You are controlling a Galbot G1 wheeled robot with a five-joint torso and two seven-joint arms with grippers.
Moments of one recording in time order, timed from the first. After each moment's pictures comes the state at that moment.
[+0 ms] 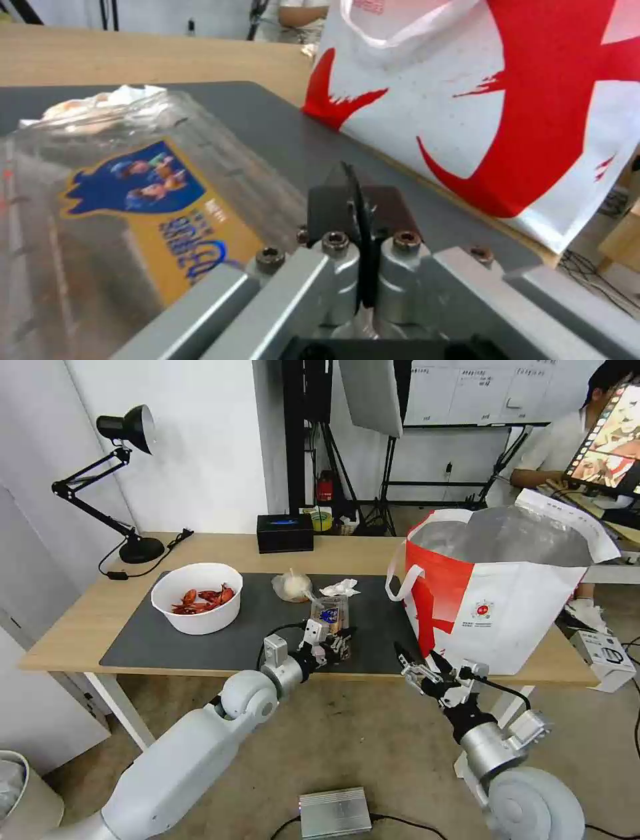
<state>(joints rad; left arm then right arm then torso) 0.74 -1.08 0.17 -1.70 -0.77 0.18 0.10 -1.53 1.36 0.58 2.25 0.74 -0.33 -0.06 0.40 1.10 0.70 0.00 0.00</state>
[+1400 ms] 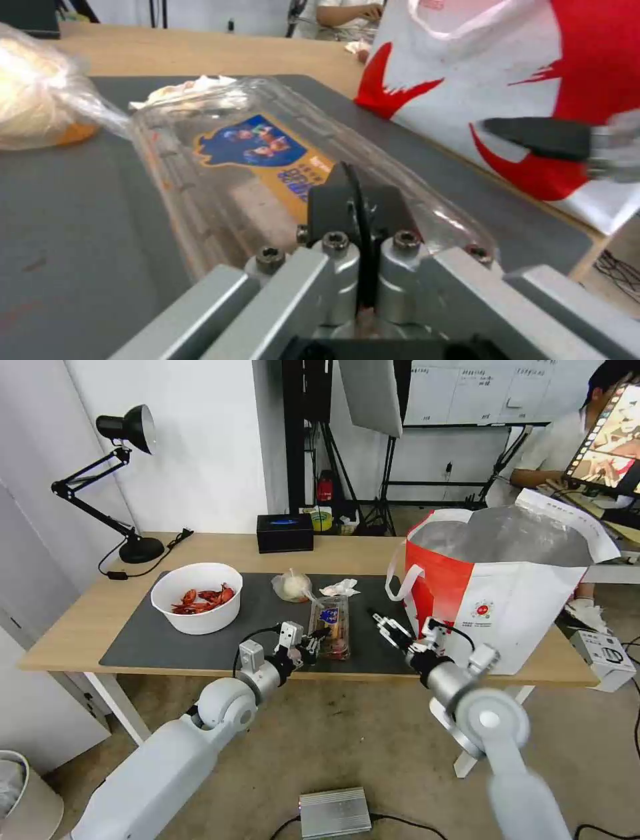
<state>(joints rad) 0.82 -1.02 0.10 -1.76 -0.76 0.18 0.07 -1.07 1.35 0.44 1.98 1.25 -0.56 0.30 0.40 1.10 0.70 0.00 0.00</state>
